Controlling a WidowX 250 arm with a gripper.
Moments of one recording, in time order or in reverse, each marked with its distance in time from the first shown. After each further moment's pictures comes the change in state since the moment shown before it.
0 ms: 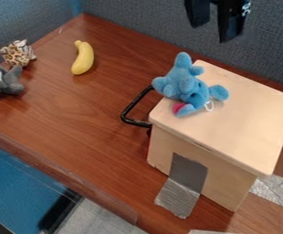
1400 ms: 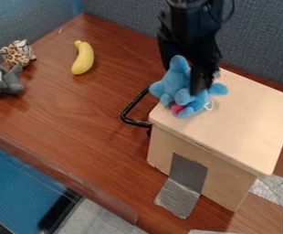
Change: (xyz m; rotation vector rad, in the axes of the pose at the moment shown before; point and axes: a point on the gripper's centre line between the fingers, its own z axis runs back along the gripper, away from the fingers) arm -0.045 -0.007 -0.039 0.171 0.010 0.004
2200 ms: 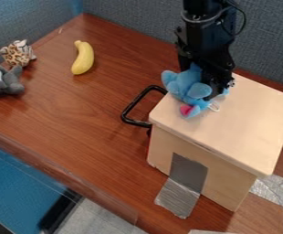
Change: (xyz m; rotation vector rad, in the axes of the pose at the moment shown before) arm 0.013 -0.002 -0.019 -0.044 0.003 -0.025
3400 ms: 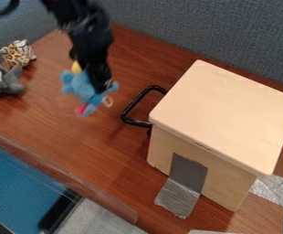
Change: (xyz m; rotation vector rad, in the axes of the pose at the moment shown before) arm -0.120 0.106 -0.004 0.093 -0.057 0.039
